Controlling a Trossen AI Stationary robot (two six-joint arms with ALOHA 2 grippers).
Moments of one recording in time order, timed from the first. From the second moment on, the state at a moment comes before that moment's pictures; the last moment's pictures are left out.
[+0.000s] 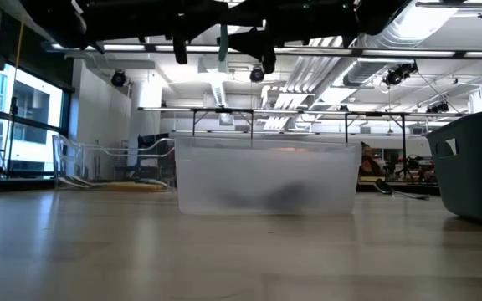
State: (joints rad) left arm 0.16 1.29 0.57 0.91 0.05 -0.28; right arm -0.13 1.59 1.00 0.49 -0.18 0.27
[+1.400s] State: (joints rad) left arm 0.16 1.31 0.57 0.93 0.07 -0.24; right arm -0.13 1.59 1.00 0.49 -0.22 0.25
